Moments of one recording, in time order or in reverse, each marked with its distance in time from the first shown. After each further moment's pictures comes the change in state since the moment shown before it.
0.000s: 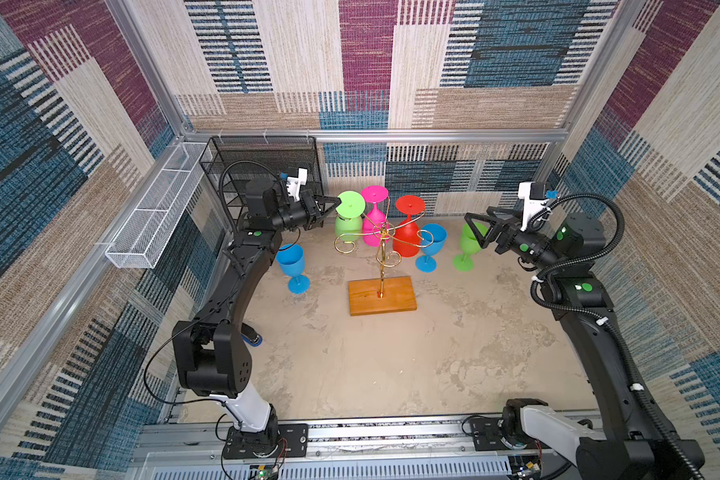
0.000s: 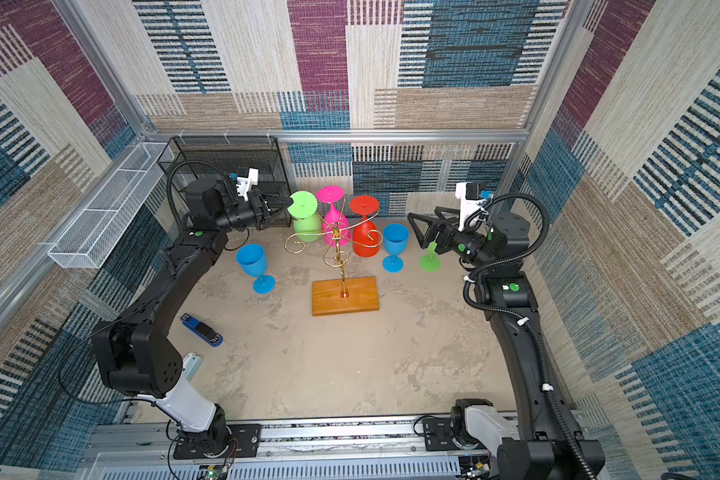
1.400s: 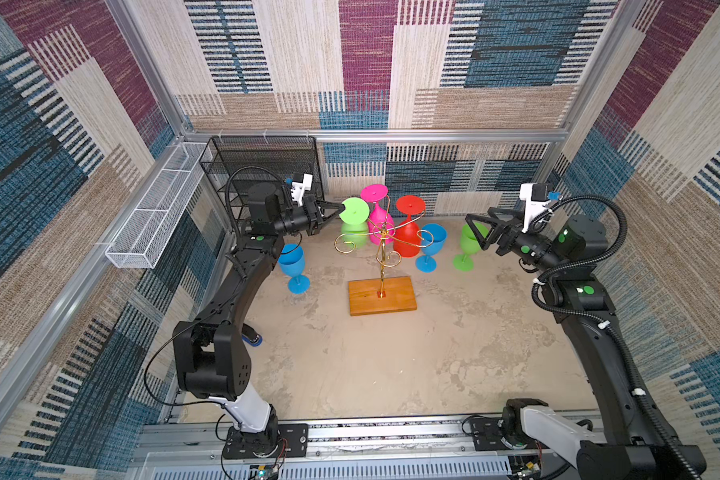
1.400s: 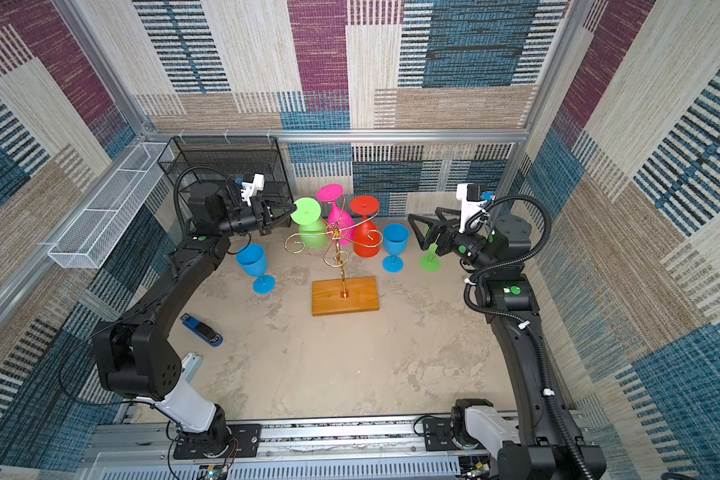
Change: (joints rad) left arm -0.010 -0.019 -0.061 0.065 0.077 -0.040; right arm 0.000 -0.018 -0.009 -0.001 0.000 0.000
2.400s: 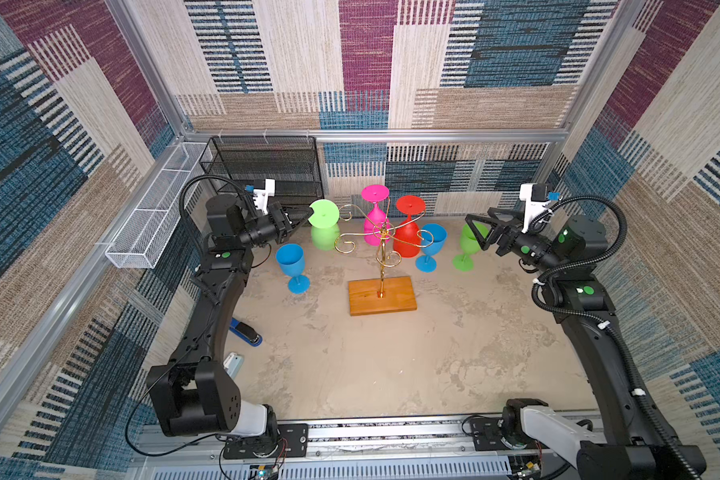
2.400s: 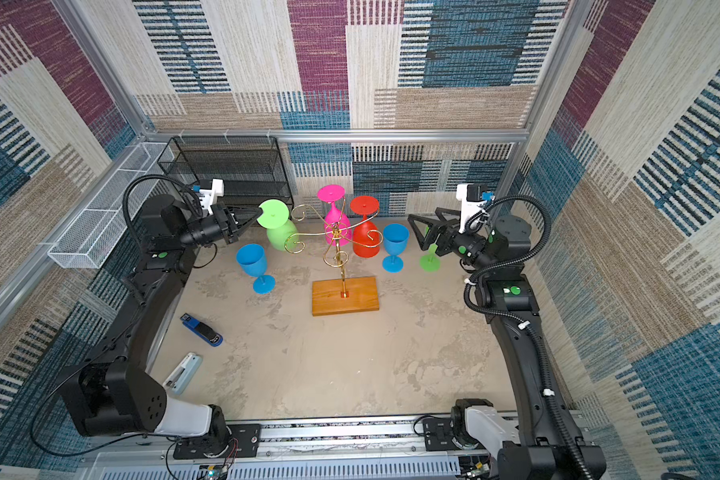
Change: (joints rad) left arm 0.210 -0.216 -0.130 -0.062 0.018 0.040; right arm 0.000 -0.001 -0.002 0.000 0.000 0.000
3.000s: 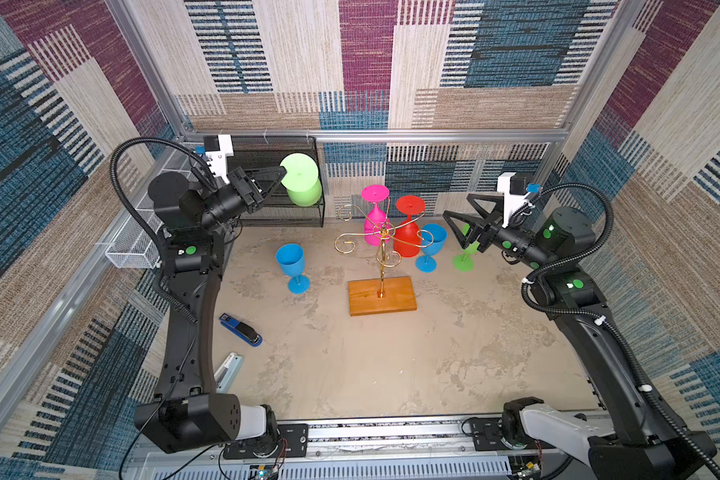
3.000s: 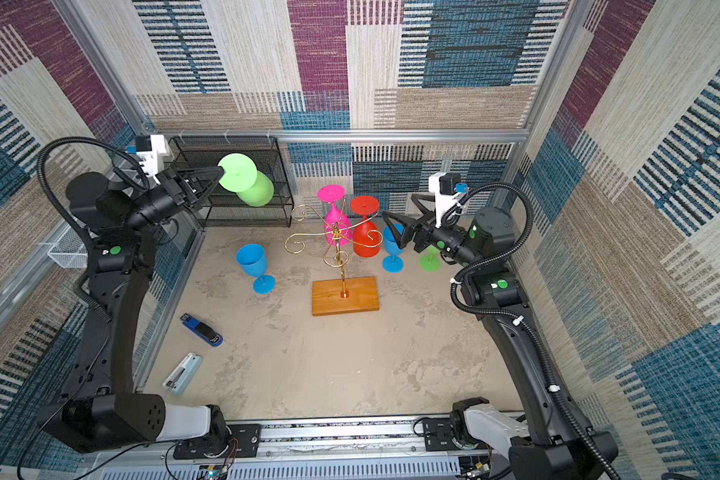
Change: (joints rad) left arm 0.057 -0.066 0.335 0.013 -0.026 -0.081; right arm 0.234 0.044 0.108 0.044 0.108 -0.155
